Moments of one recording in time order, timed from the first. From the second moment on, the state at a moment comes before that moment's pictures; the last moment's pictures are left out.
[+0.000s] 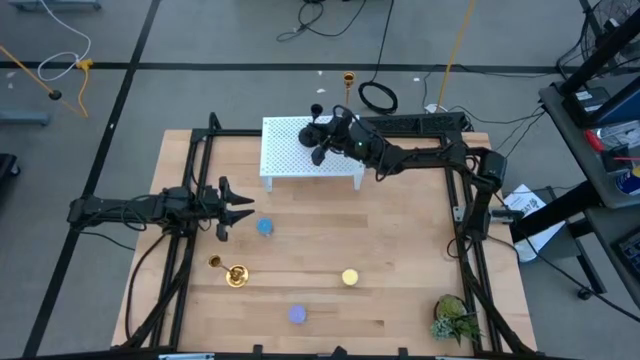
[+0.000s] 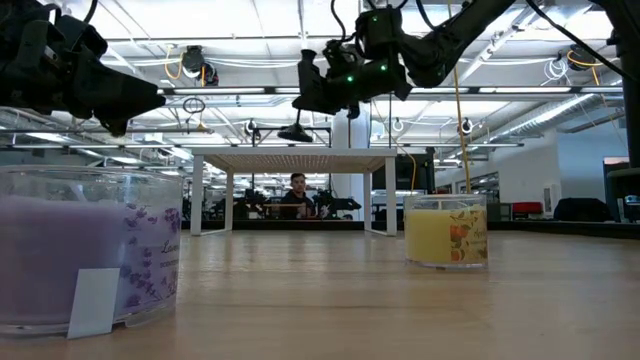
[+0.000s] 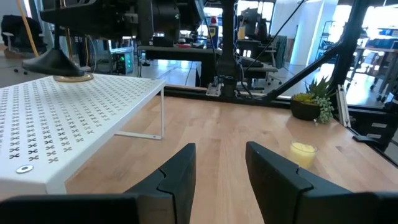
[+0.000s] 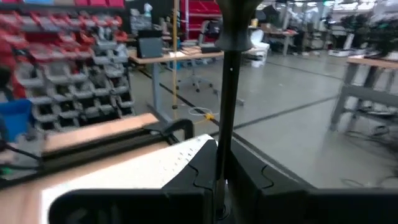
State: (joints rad) left arm 0.00 0.13 0.02 0.11 -0.08 -0.07; right arm -0.39 1.84 1.18 0.64 0.15 0.02
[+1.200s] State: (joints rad) left arm 0.00 0.13 0.02 0.13 -0.08 -0.04; right arm -0.42 1.98 1.34 0.51 0.27 -0.01
